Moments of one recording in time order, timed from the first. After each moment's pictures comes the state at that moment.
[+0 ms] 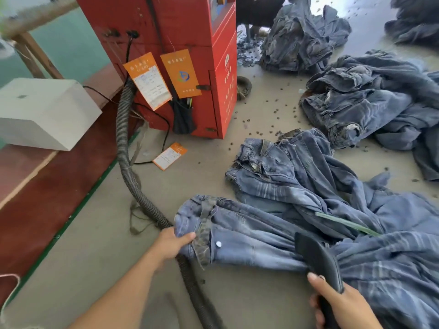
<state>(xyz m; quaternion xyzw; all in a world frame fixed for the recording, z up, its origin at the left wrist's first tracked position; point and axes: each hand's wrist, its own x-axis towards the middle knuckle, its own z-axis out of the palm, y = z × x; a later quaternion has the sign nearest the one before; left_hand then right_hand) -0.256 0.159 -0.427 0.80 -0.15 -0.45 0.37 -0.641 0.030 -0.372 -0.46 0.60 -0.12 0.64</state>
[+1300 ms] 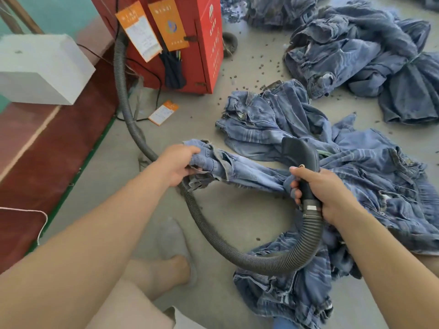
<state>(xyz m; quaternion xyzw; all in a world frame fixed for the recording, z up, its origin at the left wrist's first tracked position) -0.343 0.158 -0.281 0.73 -0.07 -0.47 0.49 -0.651 0.061 -0.277 -0.40 0.53 -0.19 0.72</state>
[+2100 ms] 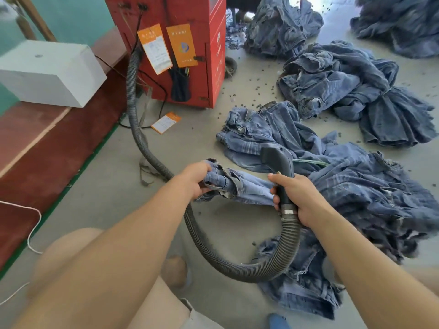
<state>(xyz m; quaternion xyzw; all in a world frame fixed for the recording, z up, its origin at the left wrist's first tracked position) -0.379 0.187 -0.285 0.70 0.00 -0.54 0.46 -0.616 0.113 -0.255 -0.44 0.52 -0.19 0.71</state>
